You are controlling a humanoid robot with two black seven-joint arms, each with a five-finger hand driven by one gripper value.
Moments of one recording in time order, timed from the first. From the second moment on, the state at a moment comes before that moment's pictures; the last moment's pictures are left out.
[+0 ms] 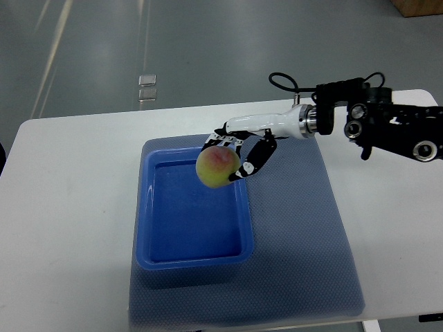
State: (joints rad) left arm -0.04 0.00 0.03 -0.21 0.01 0.01 0.08; right arm 1.20 -0.32 0.09 1.07 -1.02 0.38 0.17
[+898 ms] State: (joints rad) left arm -0.04 0.00 0.03 -0.21 0.00 0.01 0.08; right arm 1.19 -0.16 0.08 0.85 -1.02 0.35 0.17
